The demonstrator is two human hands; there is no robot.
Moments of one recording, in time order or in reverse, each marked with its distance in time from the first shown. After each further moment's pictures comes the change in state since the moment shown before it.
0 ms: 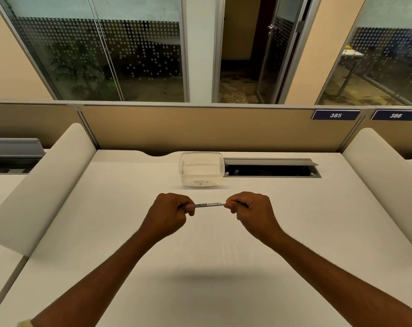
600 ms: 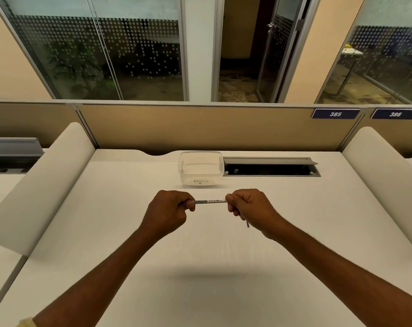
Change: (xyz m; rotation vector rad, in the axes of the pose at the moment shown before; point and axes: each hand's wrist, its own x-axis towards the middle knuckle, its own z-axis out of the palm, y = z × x) left_hand 0.000 0.005 -0.001 0.054 0.082 0.086; right_hand 0.013 -0.011 -0.012 0.061 -0.227 0.248
